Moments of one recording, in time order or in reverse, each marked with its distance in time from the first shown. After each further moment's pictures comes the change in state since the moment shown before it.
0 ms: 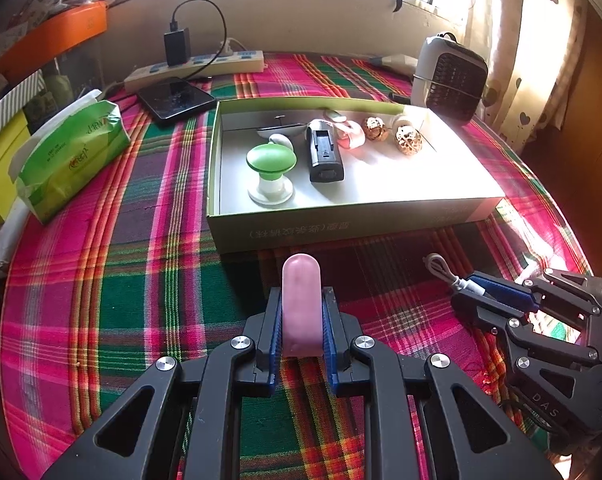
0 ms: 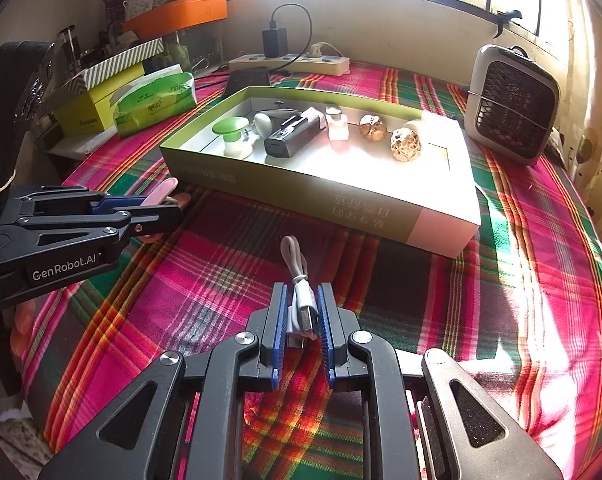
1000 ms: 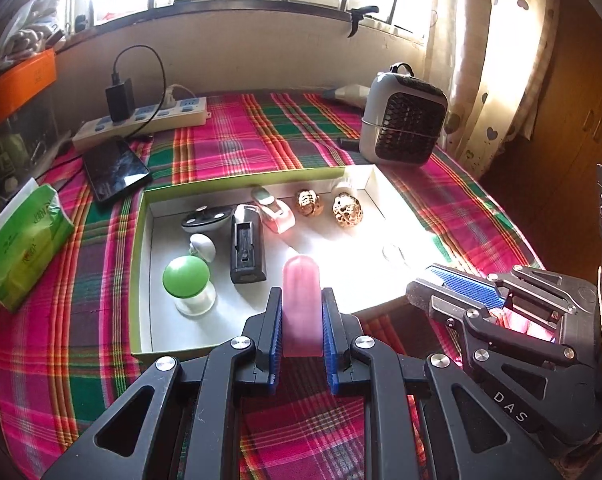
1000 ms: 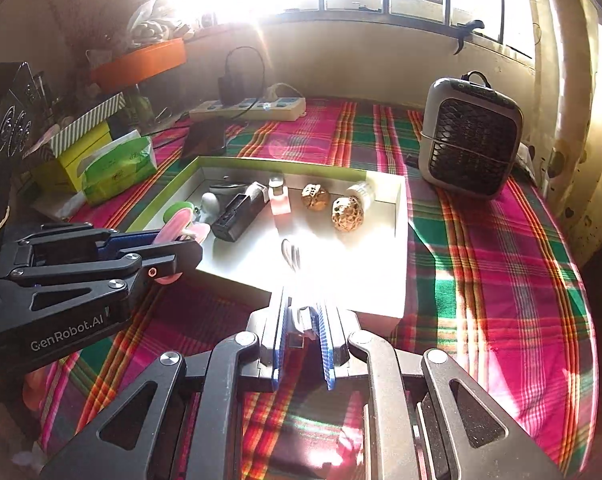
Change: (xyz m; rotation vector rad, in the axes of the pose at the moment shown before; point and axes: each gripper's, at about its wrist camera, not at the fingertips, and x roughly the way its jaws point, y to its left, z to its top) left arm 0.005 -0.044 0.066 0.061 -0.066 -0.092; right arm -0.011 -0.043 0.054 0.101 -0.077 -0.066
